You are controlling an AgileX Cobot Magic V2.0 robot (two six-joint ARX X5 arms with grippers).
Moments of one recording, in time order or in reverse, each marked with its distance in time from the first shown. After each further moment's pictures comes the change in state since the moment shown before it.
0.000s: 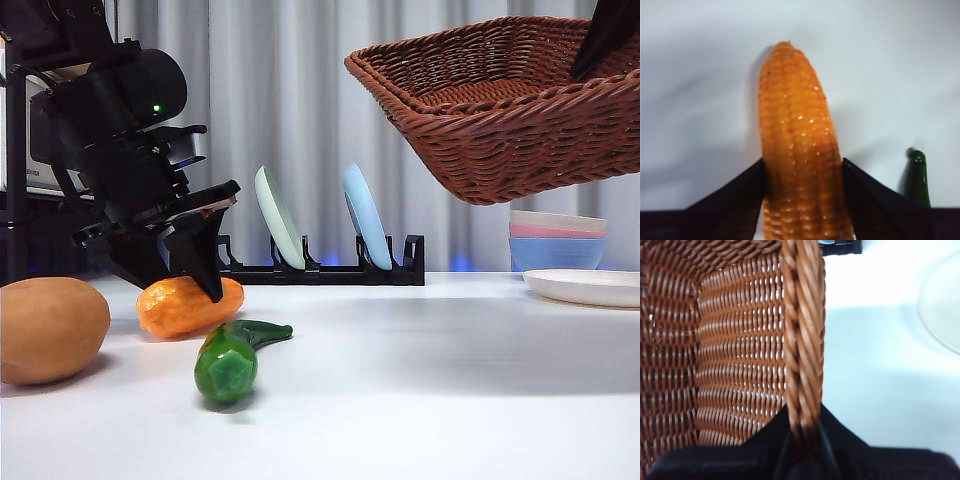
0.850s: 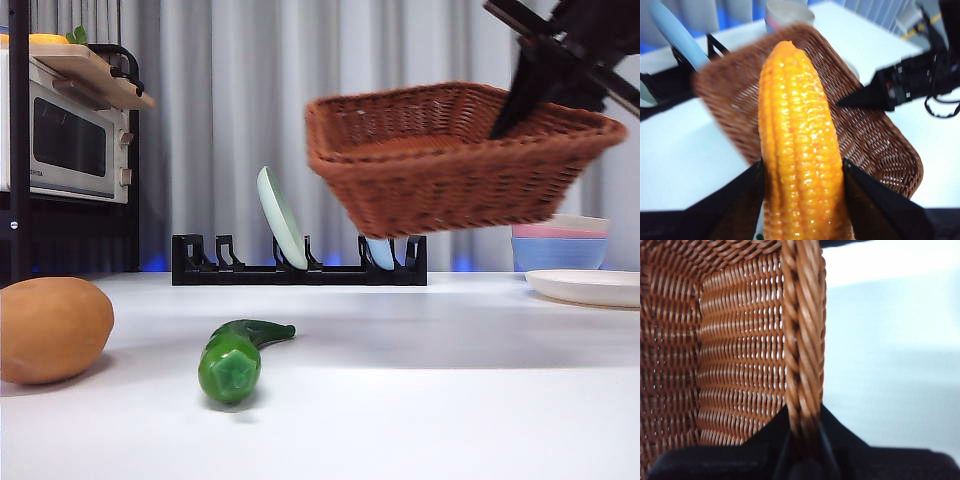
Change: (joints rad) left arm -0.326 -0.484 0.206 -0.113 -0.100 -0.058; right arm 0.113 0.238 0.000 0.259 -0.006 0.176
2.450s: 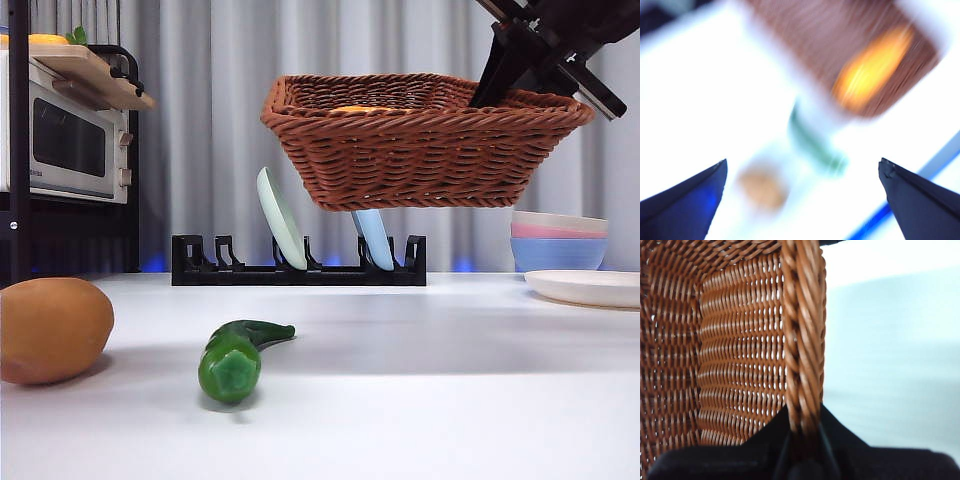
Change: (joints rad) left arm -0.203 -0.241 -0.013 -0.662 -0.348 -0.117; right arm 0.044 0.000 0.000 0.011 -0.053 0.068
